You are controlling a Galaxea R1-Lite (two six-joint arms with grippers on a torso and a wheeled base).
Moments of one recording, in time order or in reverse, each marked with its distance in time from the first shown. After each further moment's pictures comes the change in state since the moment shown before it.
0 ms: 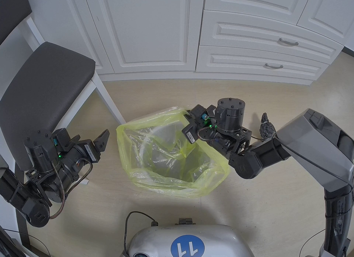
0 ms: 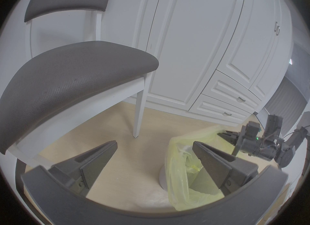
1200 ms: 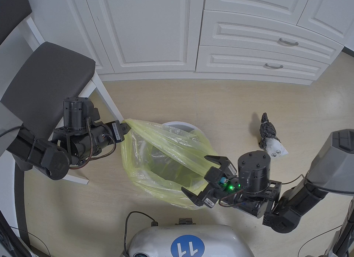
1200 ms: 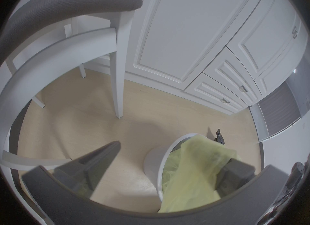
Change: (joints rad) left arm 0.010 0.149 -0.524 0.627 -0.174 -0.106; right arm 0.163 -0.272 0.734 -0.193 -0.020 0.019
